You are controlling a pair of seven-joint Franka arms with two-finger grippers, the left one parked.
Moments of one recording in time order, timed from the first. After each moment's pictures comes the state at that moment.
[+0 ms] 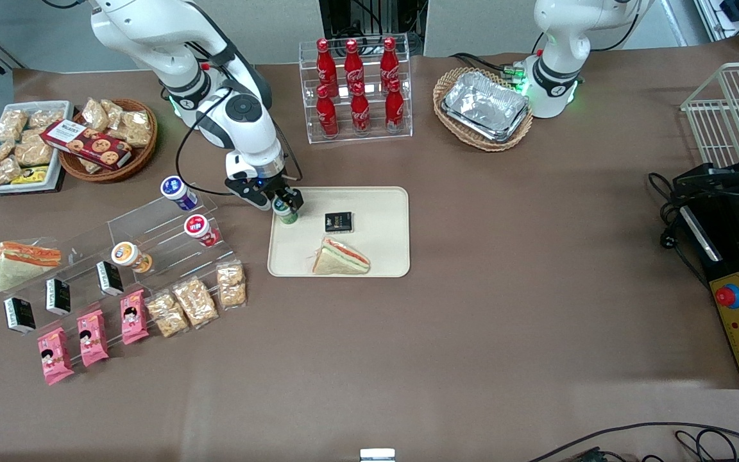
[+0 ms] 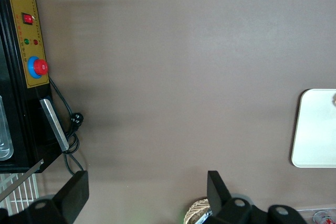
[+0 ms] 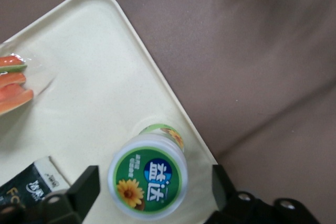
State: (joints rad) arm 0.10 0.12 0.53 -2.58 -0.38 2.76 1.58
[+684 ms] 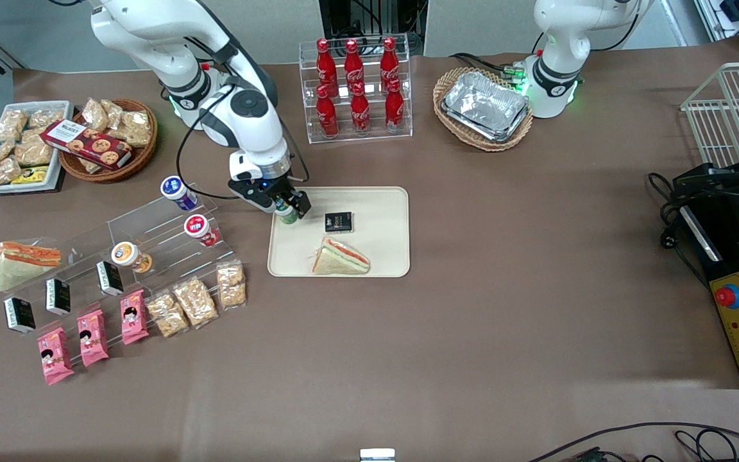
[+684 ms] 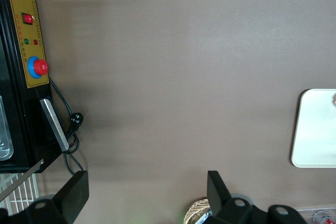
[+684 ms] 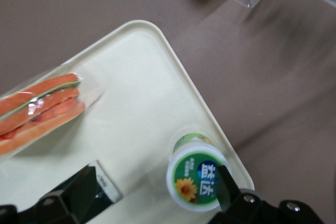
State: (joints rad) arm 0.10 0.11 0.56 -2.47 -0.38 2.66 1.58
